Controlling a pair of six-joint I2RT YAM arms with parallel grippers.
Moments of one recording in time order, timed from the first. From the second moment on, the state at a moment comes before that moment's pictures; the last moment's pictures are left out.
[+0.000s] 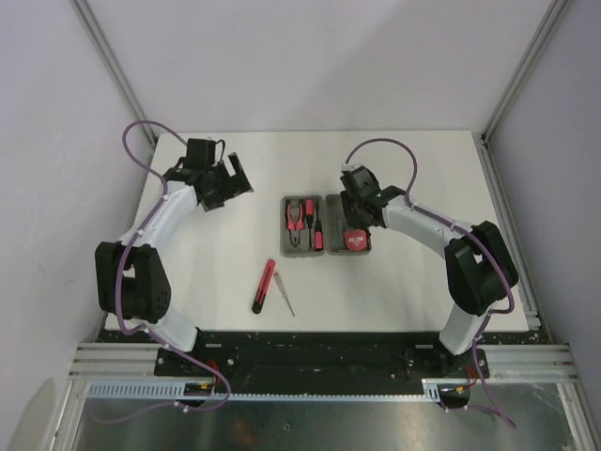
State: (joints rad) left arm -0.14 1.60 1.31 -0.59 0.07 -0.54; right arm 0.58 1.74 1.28 -0.49 0.20 0.30
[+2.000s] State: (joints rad) left arm -0.43 1.81 1.41 -0.50 0.32 -0.46; right arm 0.55 1.84 1.26 -0.38 0.16 0.32
